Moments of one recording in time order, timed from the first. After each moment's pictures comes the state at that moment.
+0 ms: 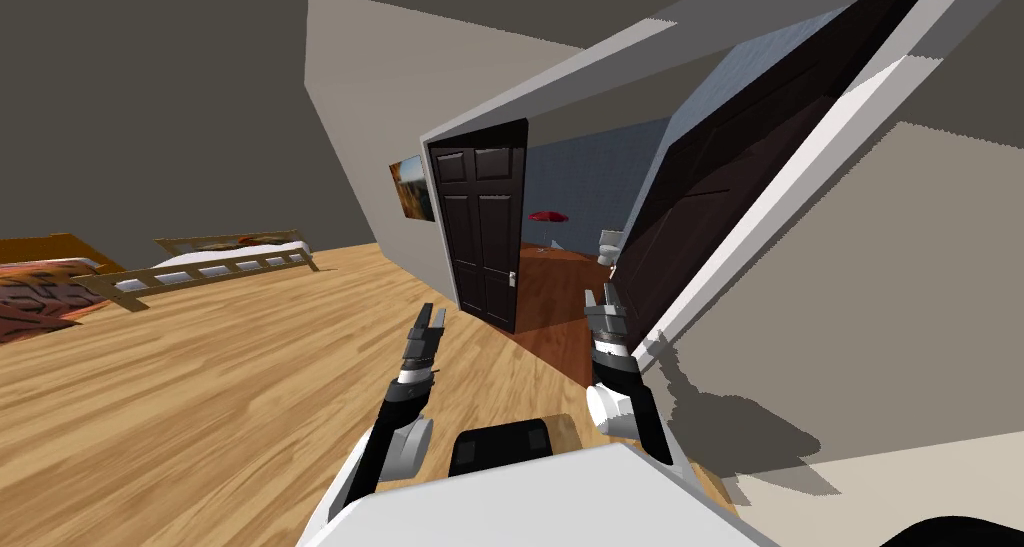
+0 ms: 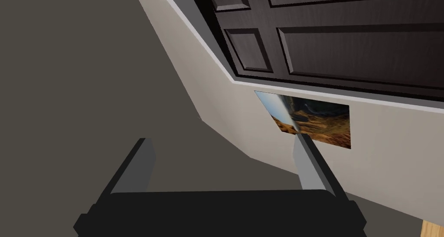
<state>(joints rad) 0.41 0.09 -0.16 -1.93 -0.01 -0.65 -0.05</state>
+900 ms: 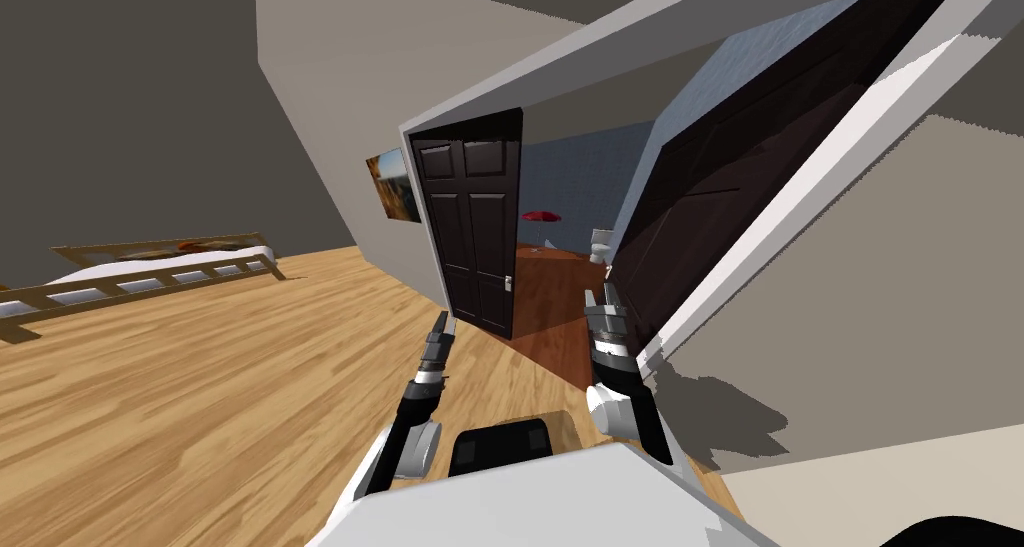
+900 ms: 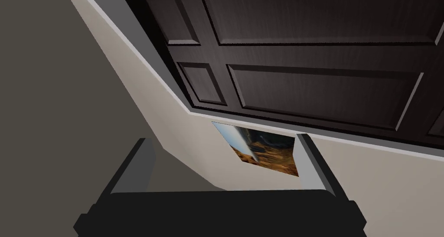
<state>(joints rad) 0.36 0.10 -0.20 -1.76 -0.02 -0.66 -0.03</state>
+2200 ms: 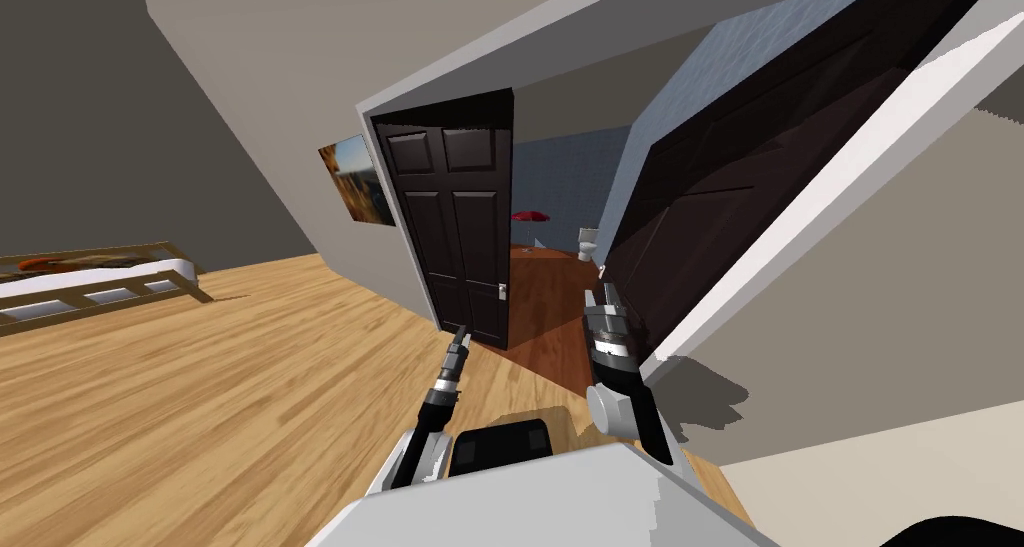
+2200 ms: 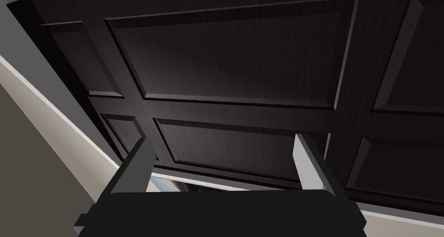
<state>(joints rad) 0.29 0.09 -0.27 -1.46 -0.03 -0.69 -0.01</state>
